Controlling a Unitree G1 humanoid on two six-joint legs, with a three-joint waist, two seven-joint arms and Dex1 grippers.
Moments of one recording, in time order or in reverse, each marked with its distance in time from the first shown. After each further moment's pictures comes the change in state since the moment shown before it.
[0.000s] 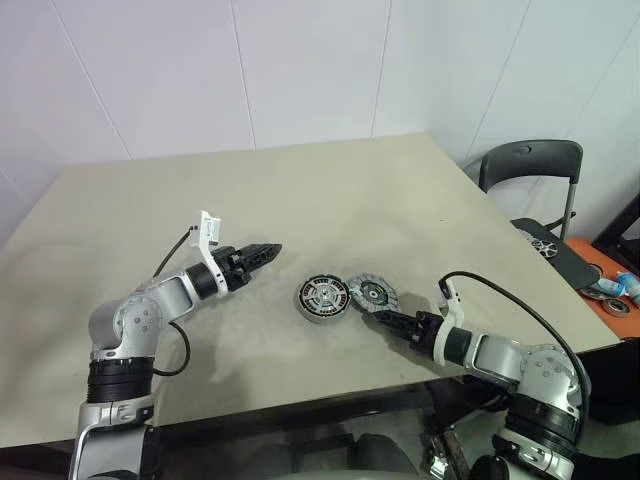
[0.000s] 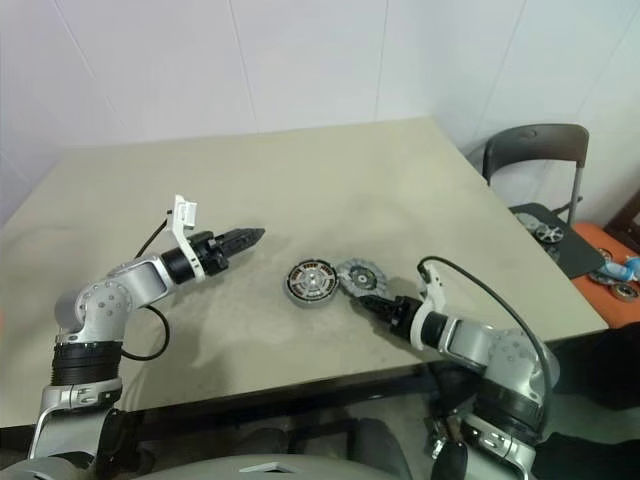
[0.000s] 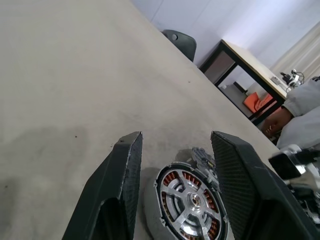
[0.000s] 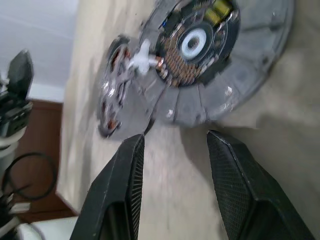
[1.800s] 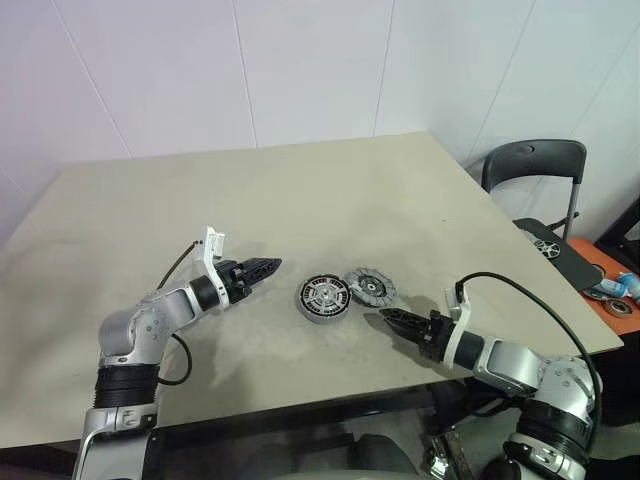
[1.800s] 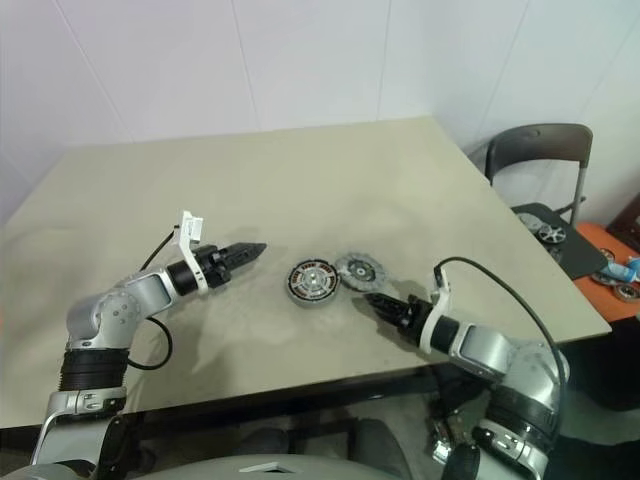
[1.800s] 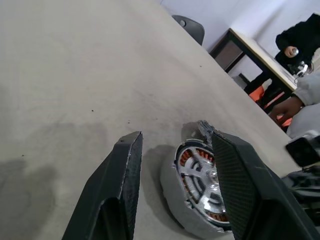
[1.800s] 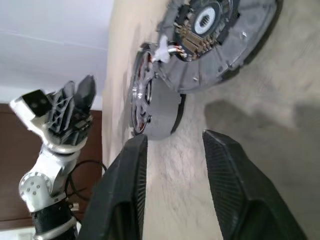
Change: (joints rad) left arm 0.030 -0.024 -0.028 0.021 0.081 -0.031 -0.051; right arm 0.033 -0.033 -0.092 0.141 0.298 0.031 -0.110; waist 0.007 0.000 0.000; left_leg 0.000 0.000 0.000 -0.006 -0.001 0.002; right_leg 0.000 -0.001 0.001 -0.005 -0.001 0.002
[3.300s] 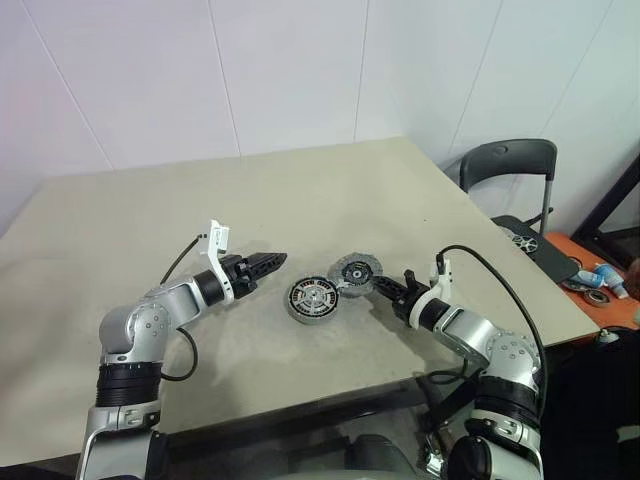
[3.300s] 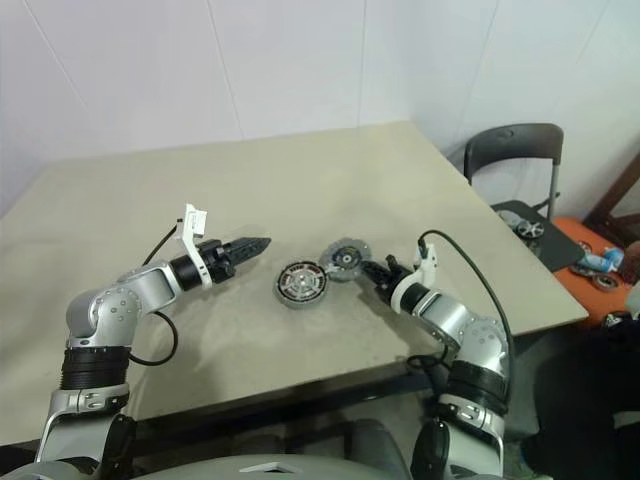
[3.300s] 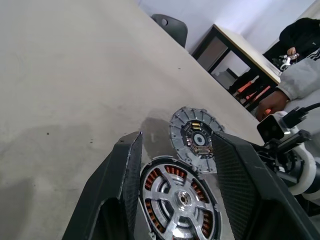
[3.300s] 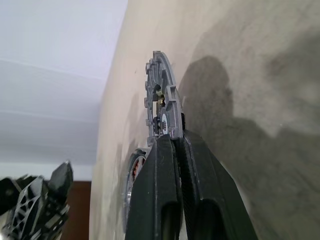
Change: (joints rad) left arm -0.015 -0.015 0.004 -0.021 -0.023 0.027 0.046; right arm -0.108 0.066 0.164 0.110 -0.072 -0.417 -0.082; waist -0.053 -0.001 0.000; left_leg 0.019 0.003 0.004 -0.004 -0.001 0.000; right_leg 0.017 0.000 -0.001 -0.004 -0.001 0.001
